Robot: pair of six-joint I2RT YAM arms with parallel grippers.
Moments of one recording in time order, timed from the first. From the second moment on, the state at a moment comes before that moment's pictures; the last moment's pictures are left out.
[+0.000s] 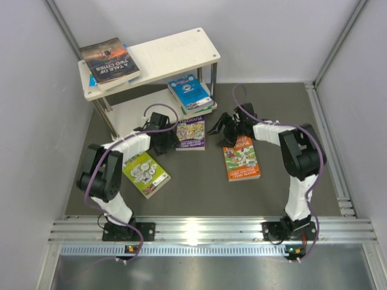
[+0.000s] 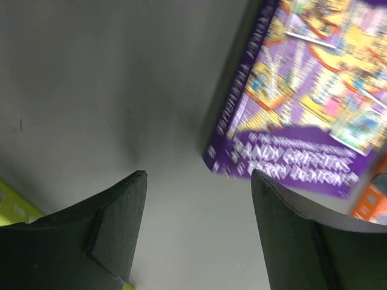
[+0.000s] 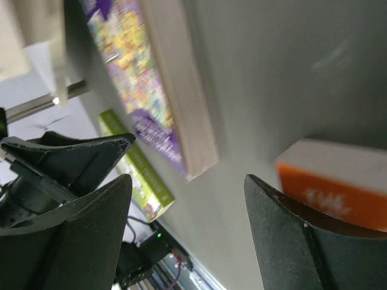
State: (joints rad) left arm -0.35 1.66 1.00 -0.31 -0.01 -0.79; right arm 0.38 1.93 1.18 -0.06 -0.56 0.99
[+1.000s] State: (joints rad) left arm -0.47 1.69 0.92 -0.11 0.01 -0.77; right arm 0.53 1.97 1.07 0.11 -0.48 1.06
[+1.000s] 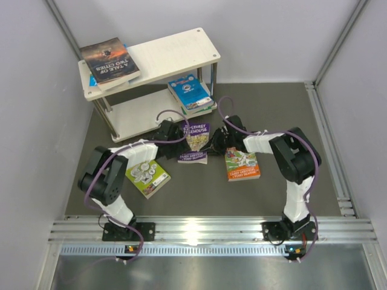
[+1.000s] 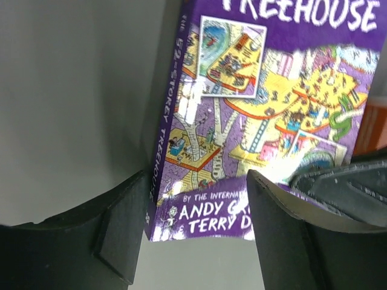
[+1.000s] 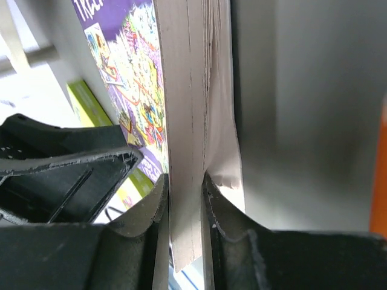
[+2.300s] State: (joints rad) left arm -0.50 0.58 1.15 -1.03 -0.30 -0.85; right arm 0.84 1.95 1.74 -0.36 -0.46 0.93
